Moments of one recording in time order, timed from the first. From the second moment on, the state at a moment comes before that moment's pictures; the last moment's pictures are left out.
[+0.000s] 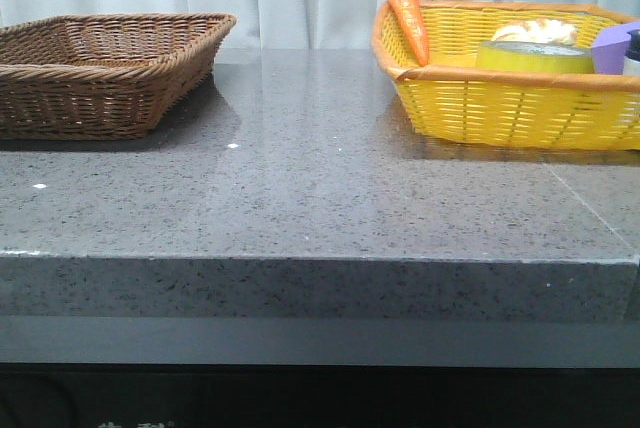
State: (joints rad) left arm -0.08 0.51 -0.48 0.05 0.18 -0.09; right arm 0.01 0.72 -0.79 0.14 0.31 0.02
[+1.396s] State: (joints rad) left arm -0.08 0.51 -0.48 0.05 0.18 -0.09; right arm 0.17 1.89 -1.61 0.10 0.72 -0.09
